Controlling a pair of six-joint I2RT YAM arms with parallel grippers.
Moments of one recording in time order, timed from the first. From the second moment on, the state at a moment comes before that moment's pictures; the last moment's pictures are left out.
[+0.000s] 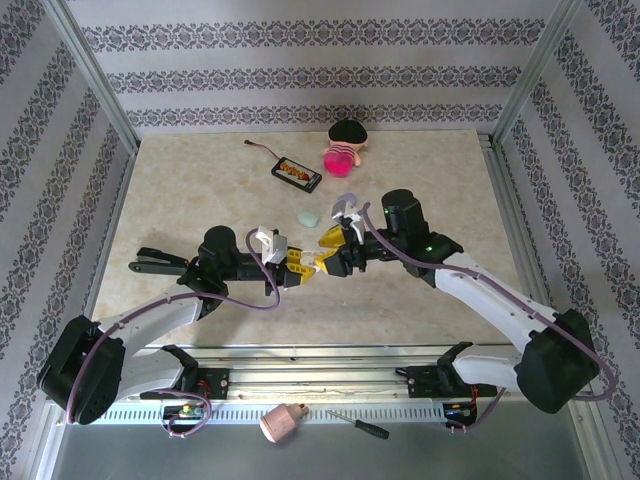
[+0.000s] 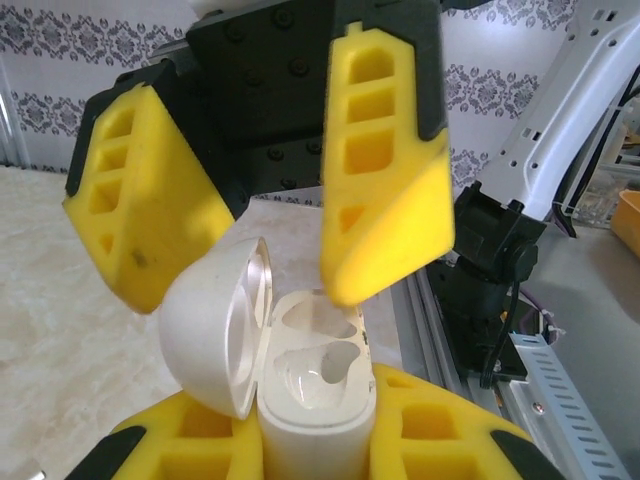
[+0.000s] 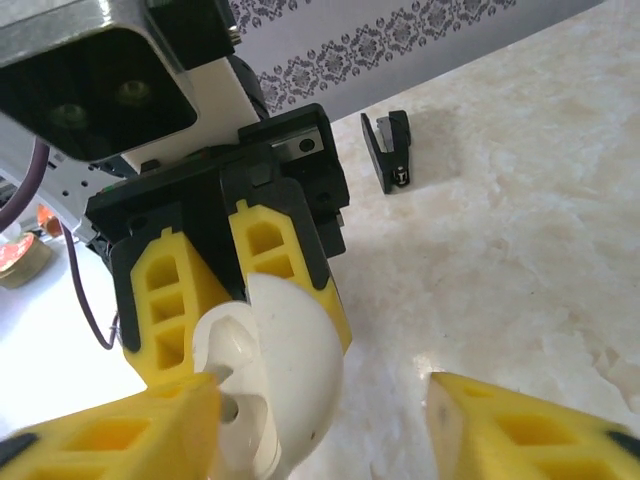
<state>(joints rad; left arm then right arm) -0.51 1.17 0.50 0.55 0.94 0.01 0.55 1.21 0.87 -0.14 -0.89 -0.02</state>
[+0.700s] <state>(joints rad) -0.27 1.31 0.26 0.96 0.69 -0.04 0.52 1.46 0.93 -0.23 -0.28 0.11</state>
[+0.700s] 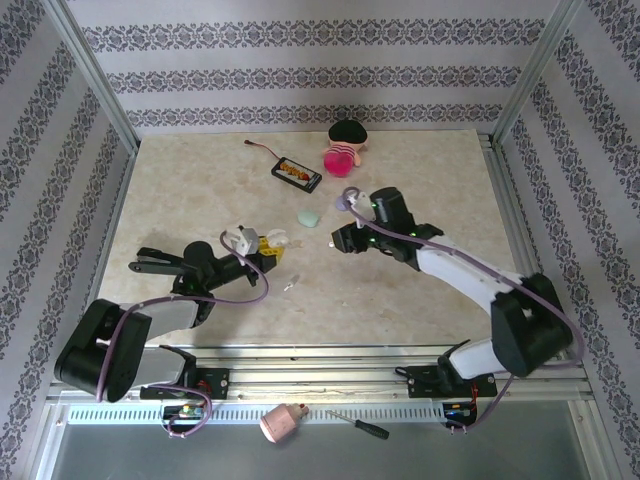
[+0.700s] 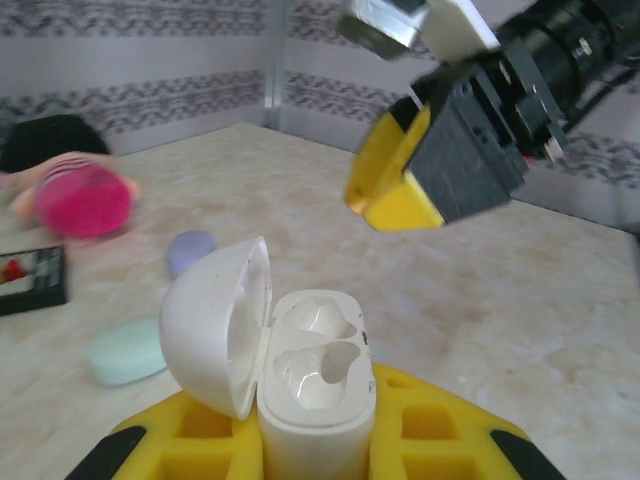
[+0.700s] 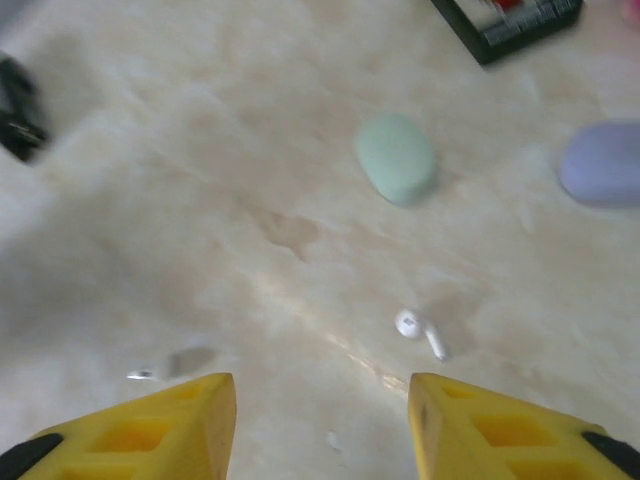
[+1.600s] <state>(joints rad) -0.19 1.35 0.21 1.20 0.76 -0.13 0.61 2.19 1.80 -1.07 -0.04 -0.15</state>
